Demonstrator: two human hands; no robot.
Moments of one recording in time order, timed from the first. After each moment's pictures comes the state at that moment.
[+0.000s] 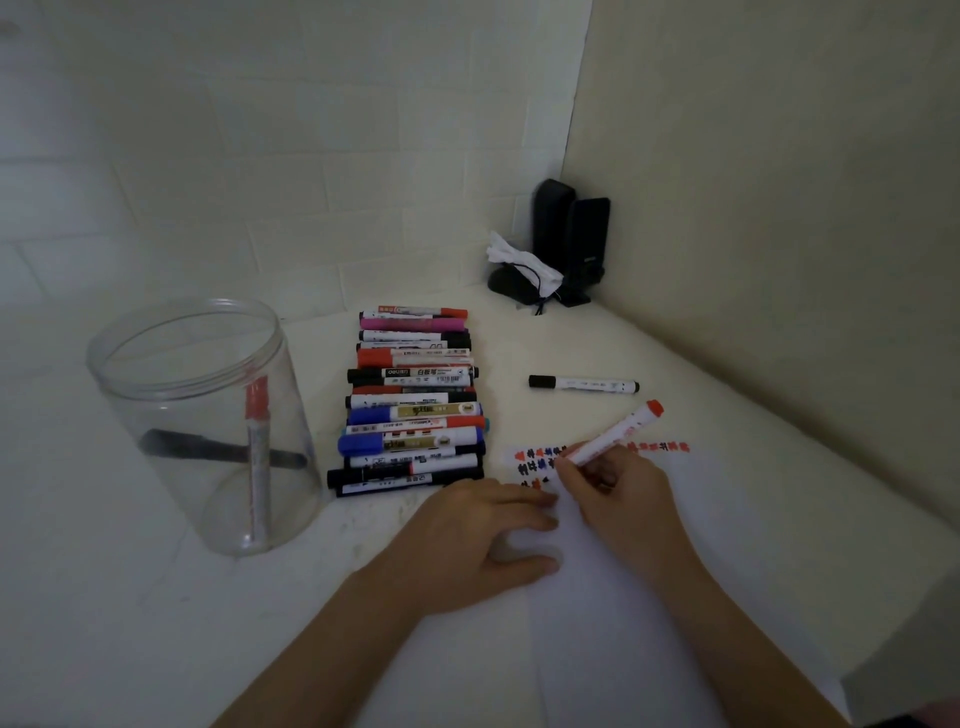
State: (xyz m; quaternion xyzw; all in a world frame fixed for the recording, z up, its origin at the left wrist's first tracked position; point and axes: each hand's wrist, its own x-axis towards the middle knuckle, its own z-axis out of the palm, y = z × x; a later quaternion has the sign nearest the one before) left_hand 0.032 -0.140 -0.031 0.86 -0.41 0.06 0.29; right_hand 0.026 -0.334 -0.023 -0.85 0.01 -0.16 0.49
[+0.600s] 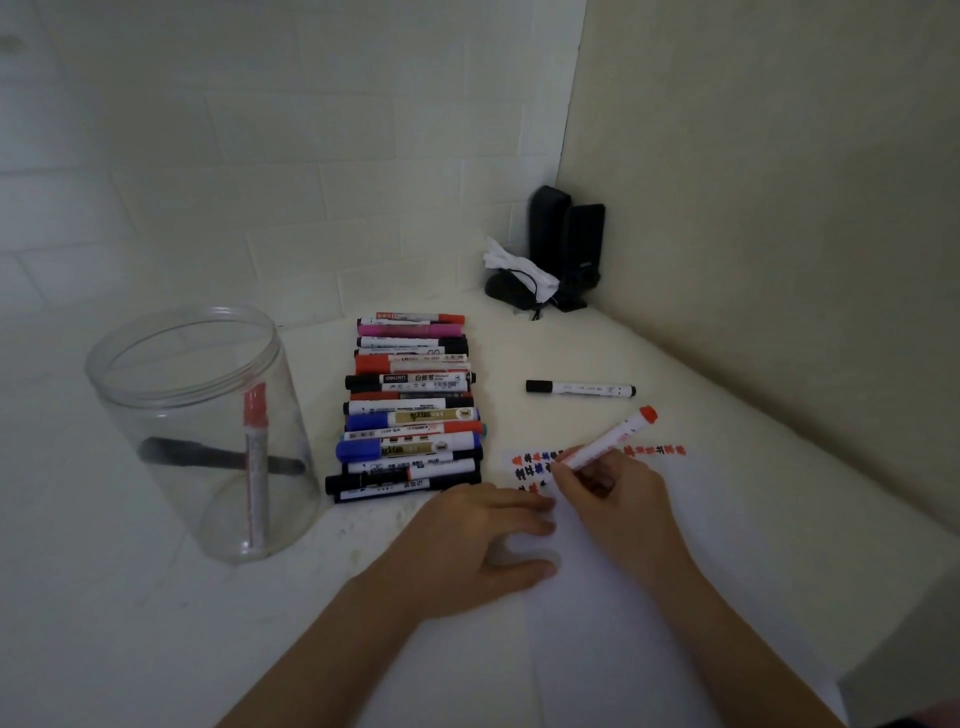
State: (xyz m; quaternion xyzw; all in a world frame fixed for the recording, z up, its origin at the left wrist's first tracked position) left_hand 0.032 -0.140 -0.031 0.86 -0.41 0.06 0.29; right_hand 0.025 -0.334 -0.024 -0.86 0.00 -0.19 0.48
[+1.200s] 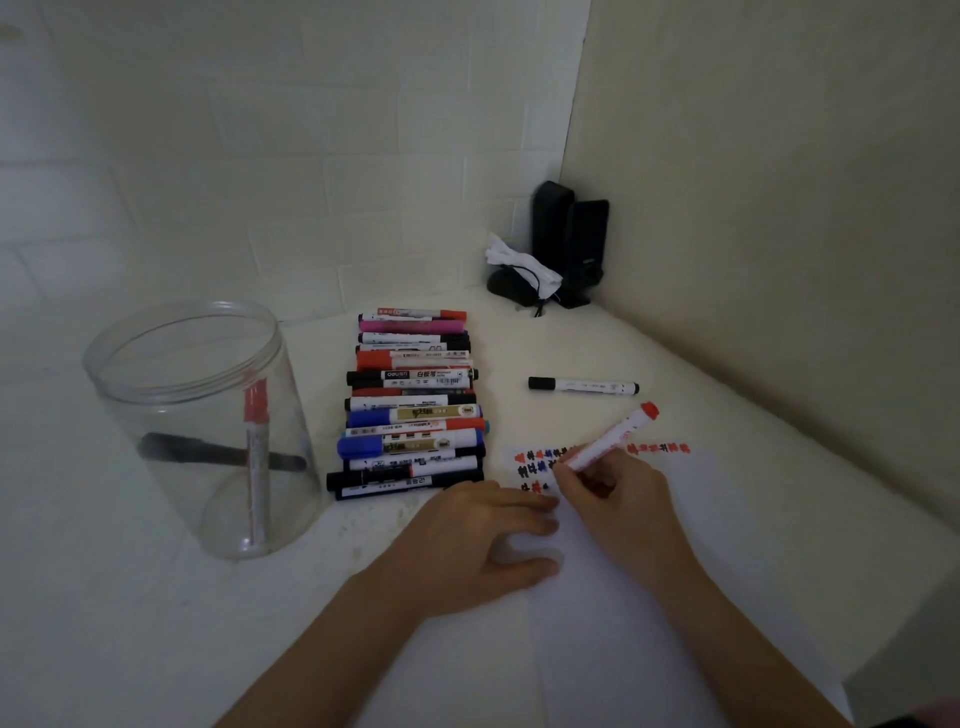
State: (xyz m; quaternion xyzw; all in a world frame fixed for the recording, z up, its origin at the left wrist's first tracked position) left_hand 0.033 -0.140 -0.033 0.86 -0.41 0.07 0.30; right_hand 0.023 -0.334 -0.024 -0.86 0.00 -0.18 0.47
